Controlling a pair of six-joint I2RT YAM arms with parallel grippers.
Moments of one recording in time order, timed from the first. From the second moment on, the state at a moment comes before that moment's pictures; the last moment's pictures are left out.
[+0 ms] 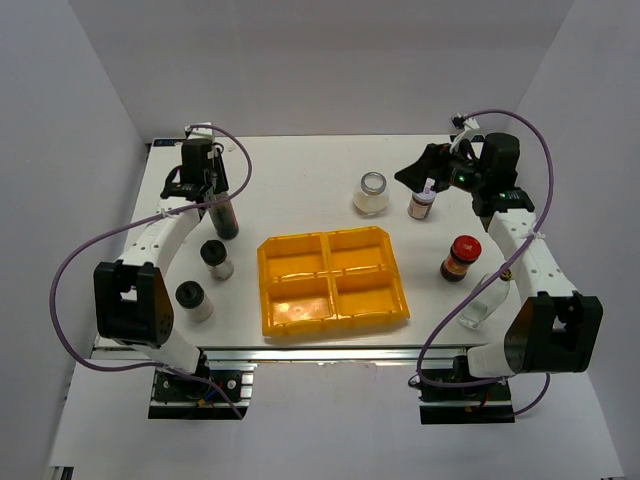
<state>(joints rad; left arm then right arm) -0.13 1.58 1.26 -0.23 -0.26 -0.15 0.06 1.39 1.19 -0.12 -0.73 0.20</state>
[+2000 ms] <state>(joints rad) -0.79 1.51 1.22 -0.26 -0.30 -0.20 0.06 1.26 0.99 -0.18 -0.51 0.15</state>
